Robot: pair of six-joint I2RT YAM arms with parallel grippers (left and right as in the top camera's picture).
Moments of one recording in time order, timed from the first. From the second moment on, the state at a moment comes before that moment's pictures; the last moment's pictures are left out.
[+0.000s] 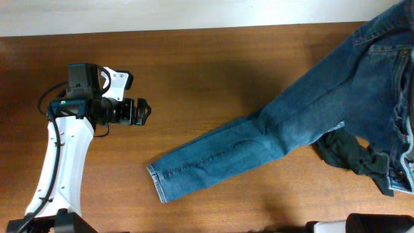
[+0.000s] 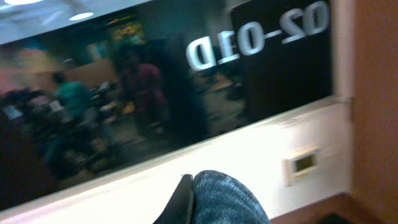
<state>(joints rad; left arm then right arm) 0.07 1.54 1.29 -0.88 0.34 0.20 -0.08 1.56 2.72 -1.10 0.10 0.26</state>
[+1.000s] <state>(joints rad) 0.07 1.29 2.17 -1.21 0.40 0.16 0.71 2.08 2.73 -1.06 0.13 0.31</state>
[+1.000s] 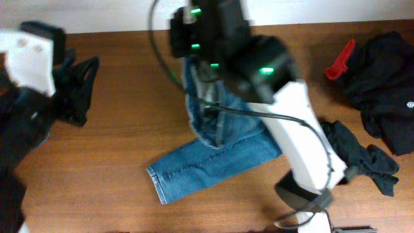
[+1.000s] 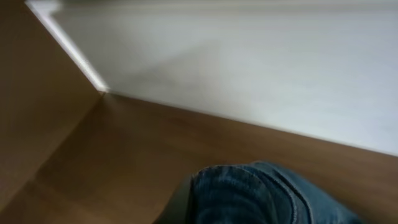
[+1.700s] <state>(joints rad) 0.06 1.54 2.22 -1.46 0.35 0.15 0.52 2.01 2.74 -1.42 0.29 0.29</state>
